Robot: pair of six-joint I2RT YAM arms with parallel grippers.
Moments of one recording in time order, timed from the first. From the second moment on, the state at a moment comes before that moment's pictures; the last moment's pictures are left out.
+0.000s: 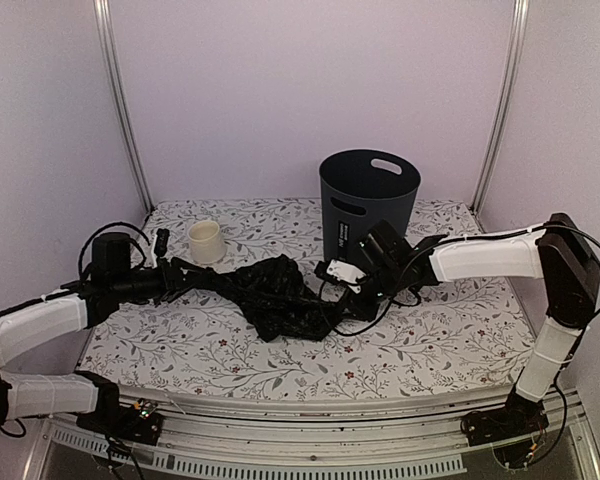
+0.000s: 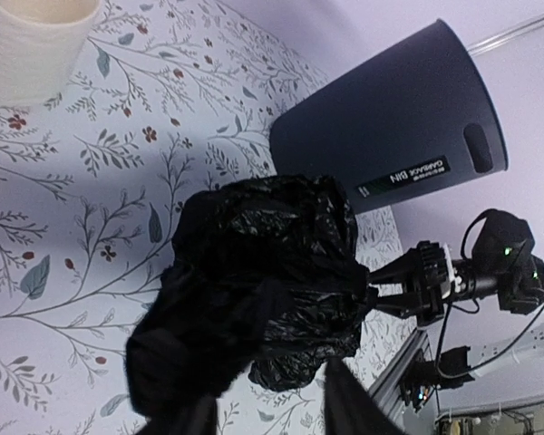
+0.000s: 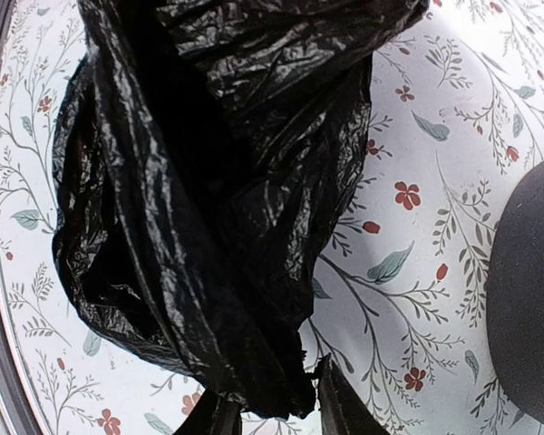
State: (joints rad) left arm -0.24 1.01 0.48 0.07 0.55 -0.69; right arm 0.80 1.79 1.13 -0.33 -0.26 -0.32
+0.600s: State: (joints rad) left arm -0.25 1.03 0.83 -0.41 0.57 -0.36; right arm 0.70 1.69 1.17 -0.41 -0.27 -0.36
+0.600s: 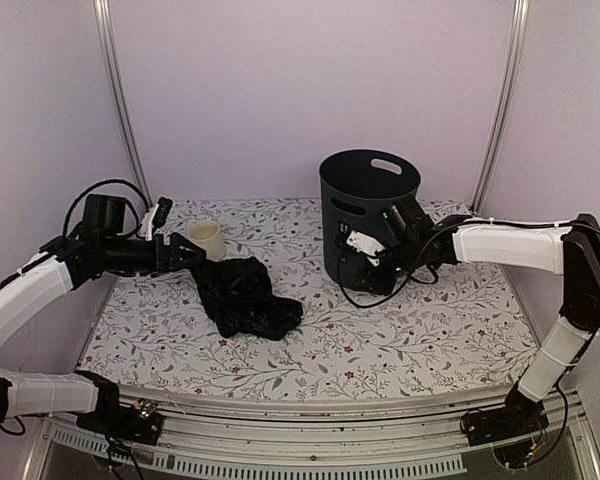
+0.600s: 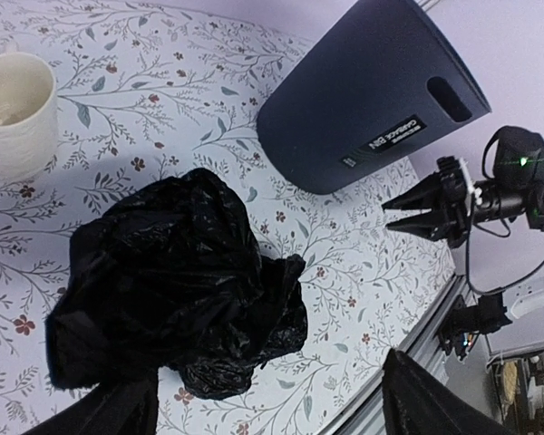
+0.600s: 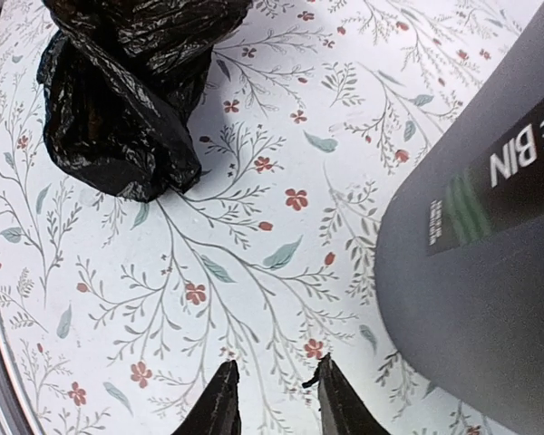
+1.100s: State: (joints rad) left arm -0.35 1.17 0.89 -0.52 0.50 -0.32; right arm 0.82 1.89 1.55 -0.36 -0.17 -0.37
